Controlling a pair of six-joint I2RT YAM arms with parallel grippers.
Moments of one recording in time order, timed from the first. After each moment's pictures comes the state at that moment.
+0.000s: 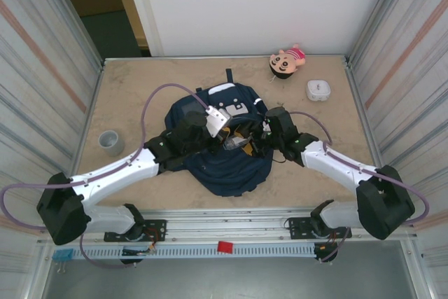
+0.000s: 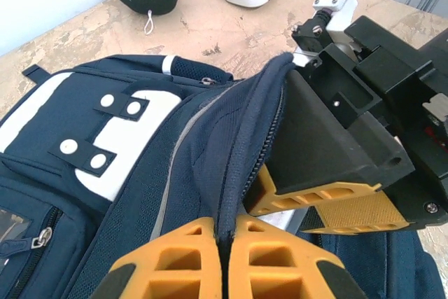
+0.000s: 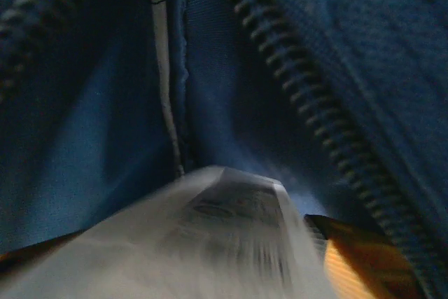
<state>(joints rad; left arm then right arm) -0.87 1.25 0.90 -0.13 -0.04 0.02 0.59 1.29 0.74 -0.10 -0.40 1.48</state>
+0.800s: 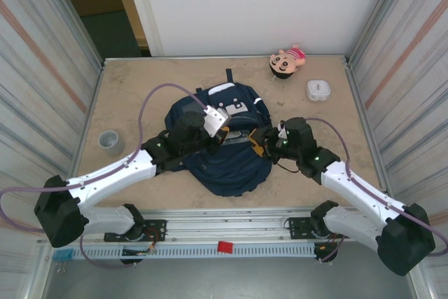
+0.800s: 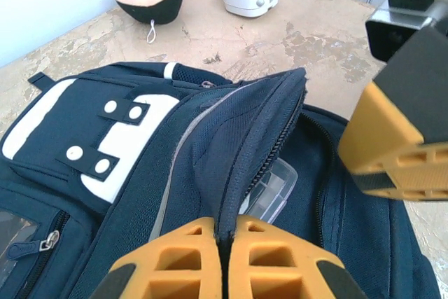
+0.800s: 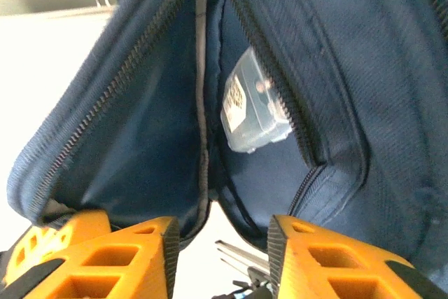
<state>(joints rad) -0.87 1.23 0.89 -0.13 -0.04 0.02 0.58 0.99 0.60 -0.13 -0.35 1.47</state>
